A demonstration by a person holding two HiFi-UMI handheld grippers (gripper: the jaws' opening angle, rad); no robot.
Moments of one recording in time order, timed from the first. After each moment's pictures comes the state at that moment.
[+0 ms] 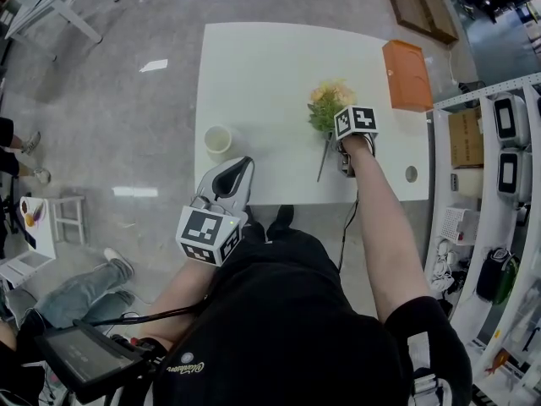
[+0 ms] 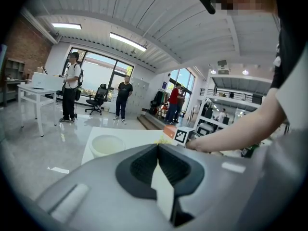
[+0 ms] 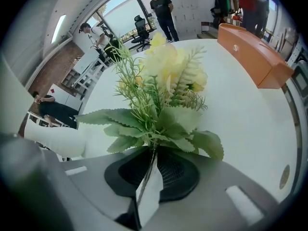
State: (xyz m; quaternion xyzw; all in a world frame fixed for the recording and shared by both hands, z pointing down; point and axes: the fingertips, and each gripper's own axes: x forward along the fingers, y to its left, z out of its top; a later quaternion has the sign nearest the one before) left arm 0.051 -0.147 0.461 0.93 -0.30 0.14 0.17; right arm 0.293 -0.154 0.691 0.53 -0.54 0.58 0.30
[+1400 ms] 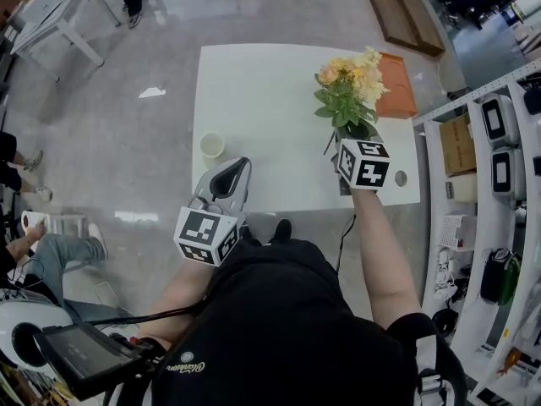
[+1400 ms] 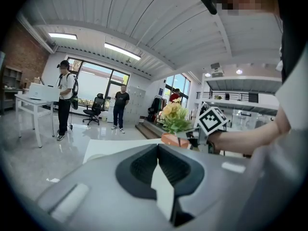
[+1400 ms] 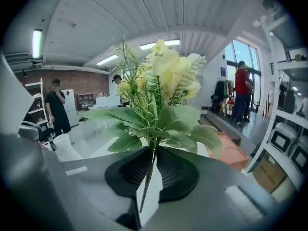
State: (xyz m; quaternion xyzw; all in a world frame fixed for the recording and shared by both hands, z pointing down) left arm 0.053 -0.150 0.426 0.94 -0.29 0.10 0.13; right arm 0.293 -0.181 0.471 0.72 -0.64 0.20 0.17
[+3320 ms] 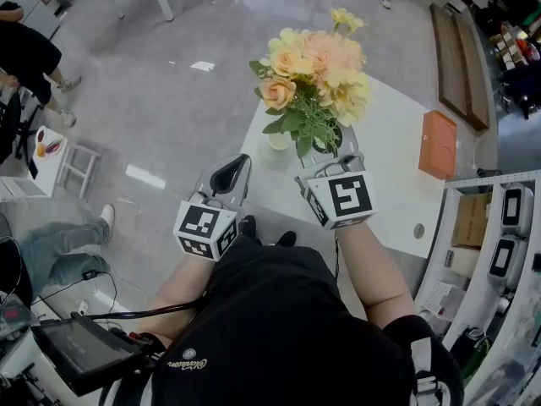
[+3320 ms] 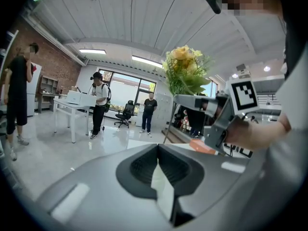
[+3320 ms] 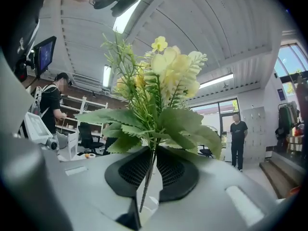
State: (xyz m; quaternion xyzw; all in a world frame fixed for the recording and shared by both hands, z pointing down) left arm -0.076 -0.169 0.421 0.87 -0.46 0.08 0.15; right arm 0.011 -0.229 0.320 0.50 -0.87 -0.04 0.03
